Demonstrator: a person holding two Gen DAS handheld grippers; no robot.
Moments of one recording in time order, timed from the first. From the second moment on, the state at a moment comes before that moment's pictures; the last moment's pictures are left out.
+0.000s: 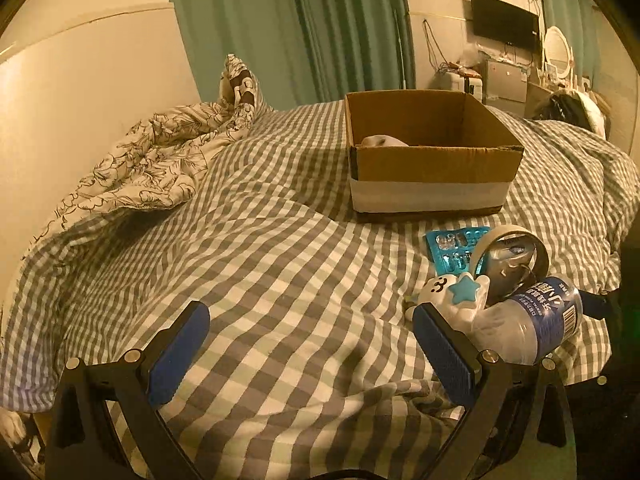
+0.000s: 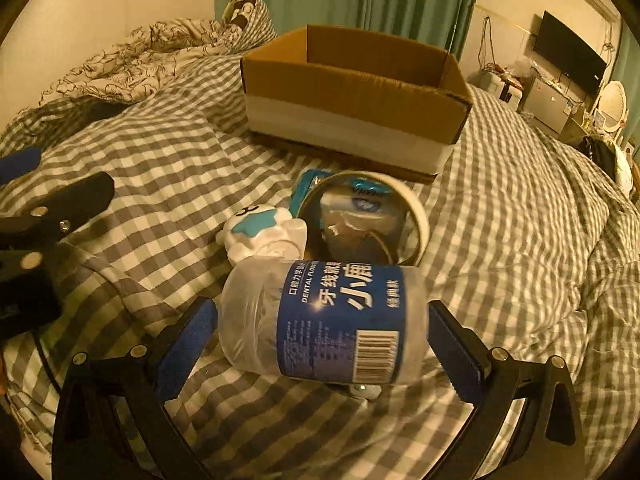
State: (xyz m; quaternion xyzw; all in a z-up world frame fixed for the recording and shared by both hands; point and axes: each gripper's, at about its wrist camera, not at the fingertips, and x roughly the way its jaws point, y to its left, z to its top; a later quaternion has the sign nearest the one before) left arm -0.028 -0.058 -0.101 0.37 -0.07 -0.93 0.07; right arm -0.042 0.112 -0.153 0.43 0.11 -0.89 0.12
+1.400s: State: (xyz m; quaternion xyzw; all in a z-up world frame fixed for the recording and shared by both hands) left arm -0.095 0.038 -0.177 0.47 -0.06 -0.88 -0.06; right arm -0.076 0.262 -0.122 0.41 0.01 -0.91 0.08
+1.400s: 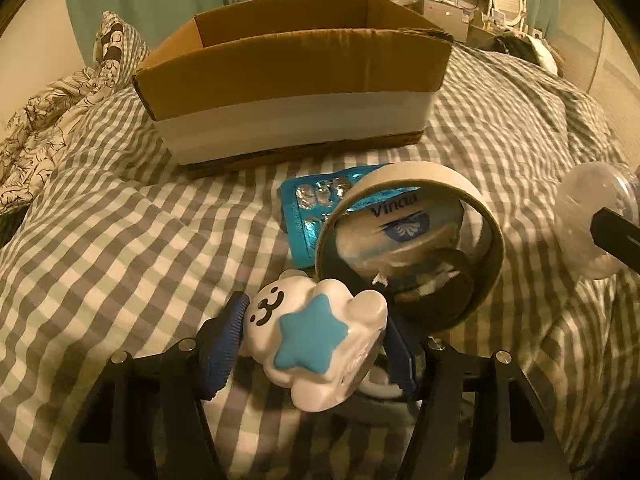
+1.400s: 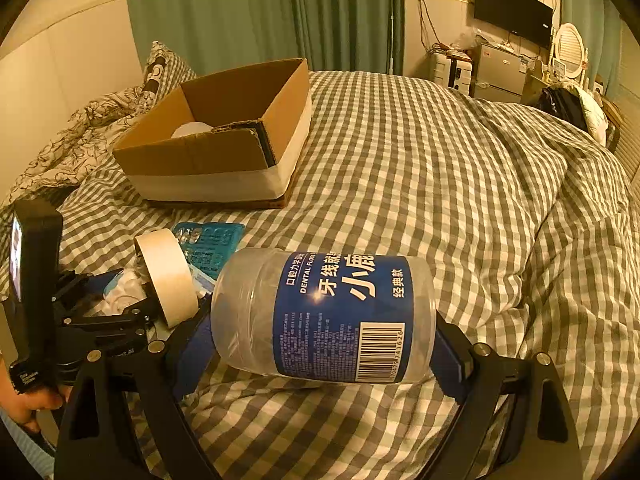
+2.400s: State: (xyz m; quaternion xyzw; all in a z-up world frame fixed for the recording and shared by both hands) left arm -0.097 -0.003 0.035 0.28 0.01 -0.96 -0.09; right arm -0.067 0.211 0.040 0.26 0.05 -0.95 0.13
